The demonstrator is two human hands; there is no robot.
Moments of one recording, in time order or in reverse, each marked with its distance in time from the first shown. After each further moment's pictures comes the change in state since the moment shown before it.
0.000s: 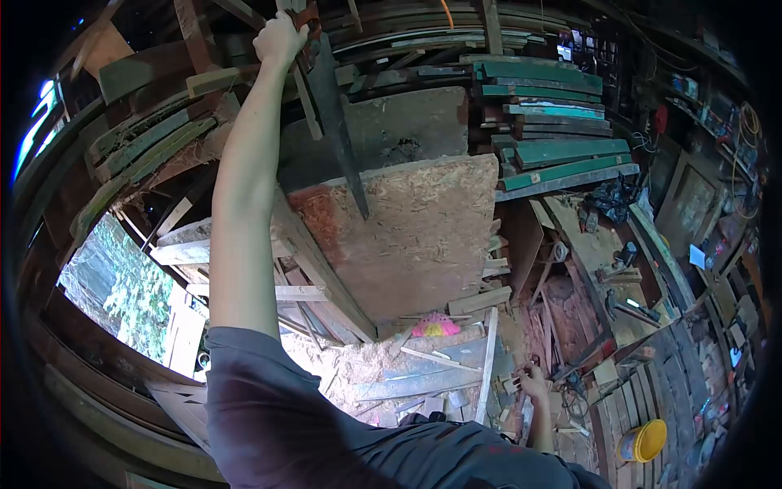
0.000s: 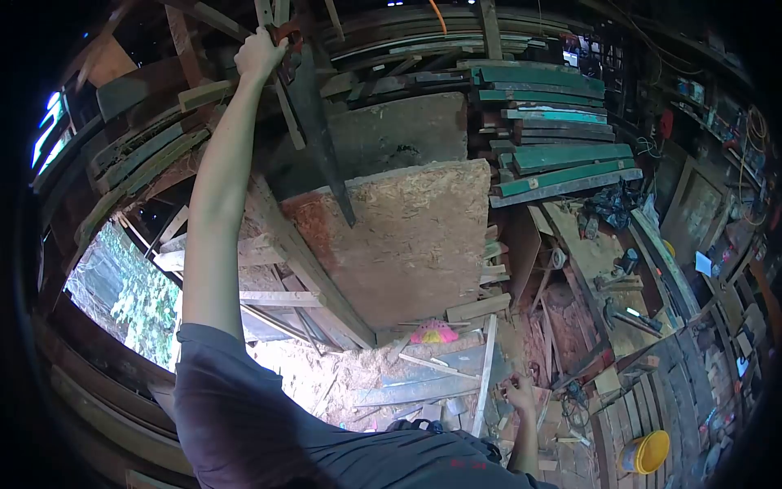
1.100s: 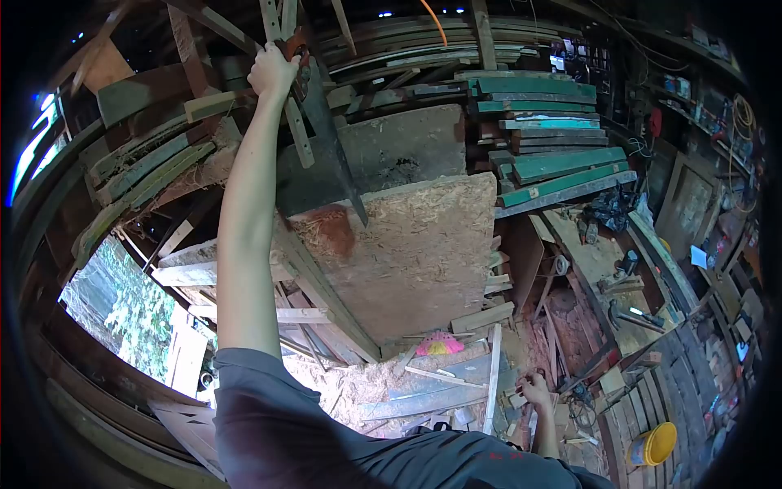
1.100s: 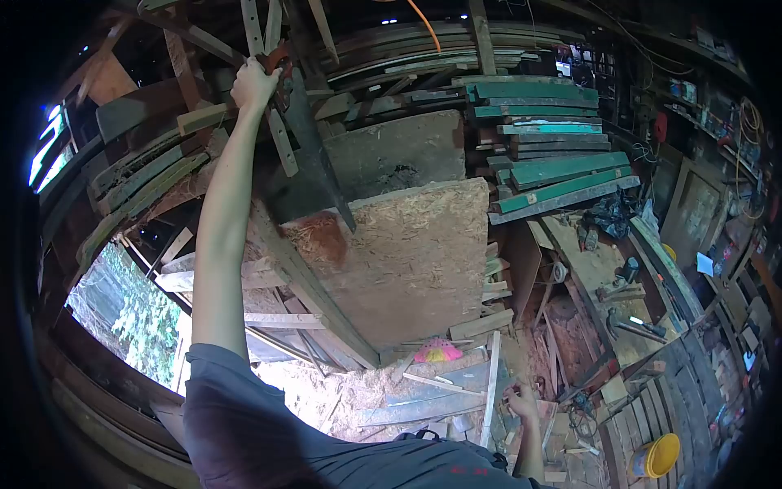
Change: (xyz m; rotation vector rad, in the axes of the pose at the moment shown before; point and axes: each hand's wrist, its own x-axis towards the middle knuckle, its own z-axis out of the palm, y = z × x) left_hand -0.010 -0.001 0.004 -0.110 0.028 -0.130; right_hand 0.030 0.010 0.004 -0.022 0.016 -0.029
